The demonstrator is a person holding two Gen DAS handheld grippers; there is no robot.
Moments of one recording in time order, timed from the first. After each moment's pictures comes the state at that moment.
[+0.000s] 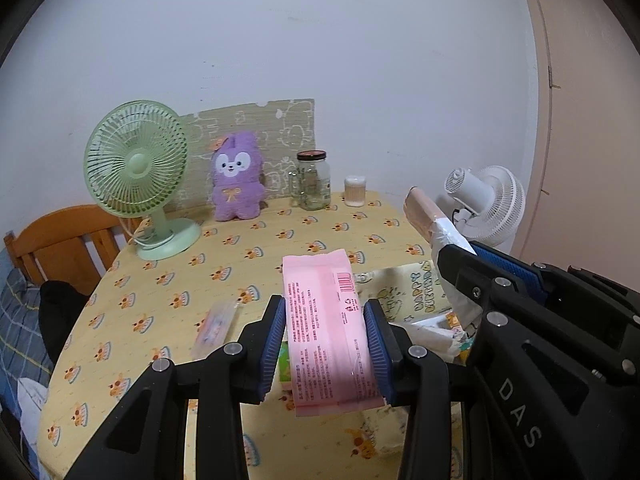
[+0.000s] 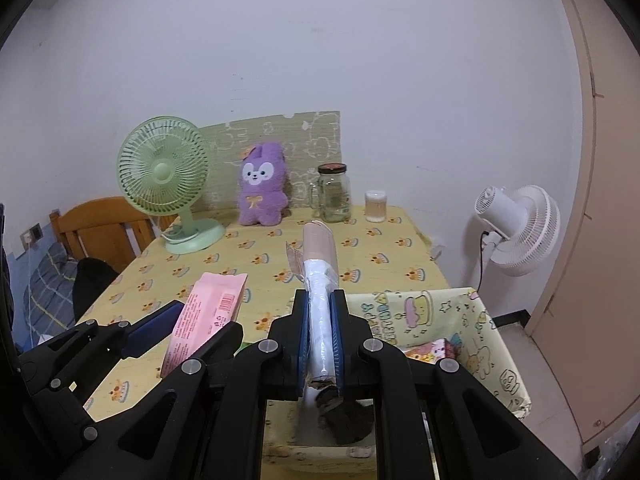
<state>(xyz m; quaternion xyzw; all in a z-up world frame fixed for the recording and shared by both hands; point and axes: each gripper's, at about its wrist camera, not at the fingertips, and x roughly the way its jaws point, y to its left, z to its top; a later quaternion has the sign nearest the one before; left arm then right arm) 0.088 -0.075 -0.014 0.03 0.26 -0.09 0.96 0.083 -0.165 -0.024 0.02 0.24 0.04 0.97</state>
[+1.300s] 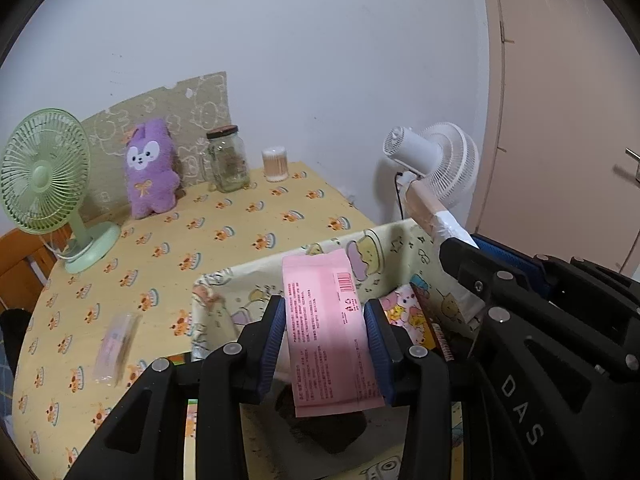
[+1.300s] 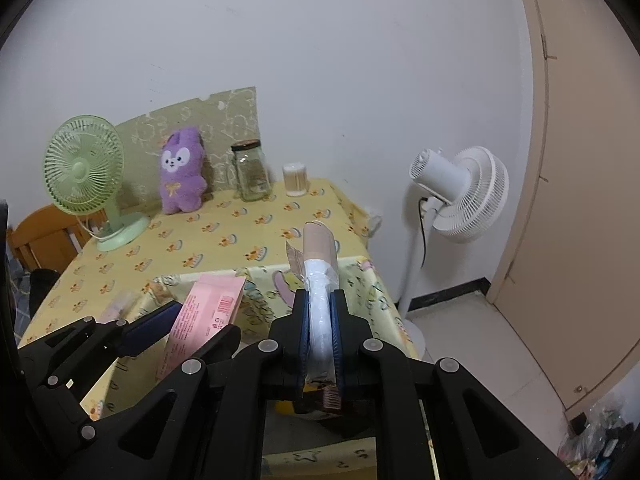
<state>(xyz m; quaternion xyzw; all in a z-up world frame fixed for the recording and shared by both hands) 0.128 -0.169 -0.045 0.07 0.31 -0.17 0.93 0.104 -0.255 -0.059 0.04 0.28 -0.05 0.96</state>
